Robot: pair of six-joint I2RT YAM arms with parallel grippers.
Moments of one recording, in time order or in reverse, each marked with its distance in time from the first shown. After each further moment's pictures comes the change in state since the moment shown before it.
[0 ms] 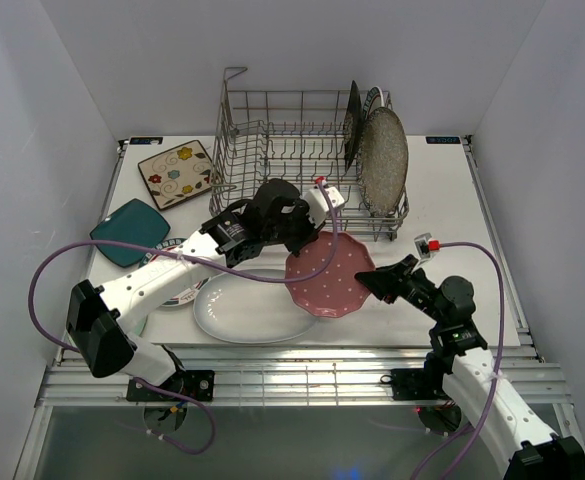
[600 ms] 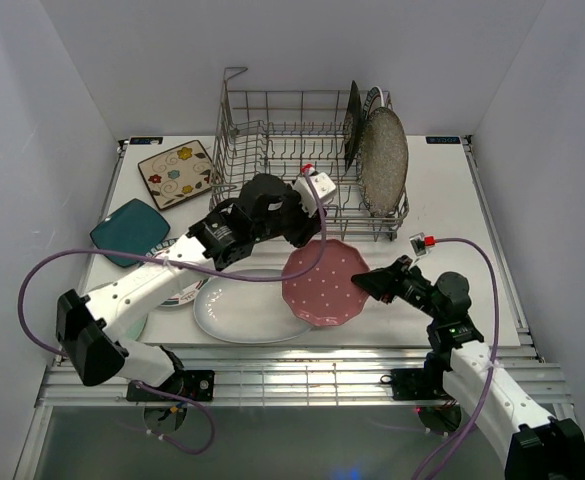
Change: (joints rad) left arm 0.016 -0.043 -0.021 0.098 -0.018 -0.012; right arm -0.001 0.103 0.000 0.071 -0.023 0.146
